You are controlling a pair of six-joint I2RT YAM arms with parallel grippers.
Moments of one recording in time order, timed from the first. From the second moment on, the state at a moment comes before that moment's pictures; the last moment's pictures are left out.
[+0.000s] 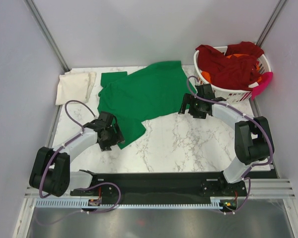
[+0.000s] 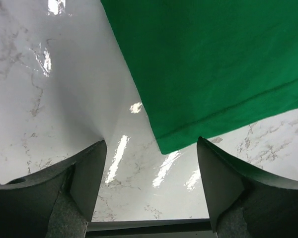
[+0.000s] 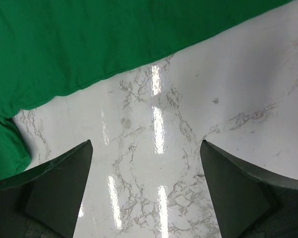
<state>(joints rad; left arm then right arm) -0.31 1.28 0.65 -0.57 0.00 -0.71 0.24 1.68 1.08 -0.35 -0.16 0.47</state>
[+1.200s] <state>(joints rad) -0.23 1.07 0.75 -0.71 -0.03 -0.70 0.19 1.80 1.12 -0.30 -0.04 0.46</state>
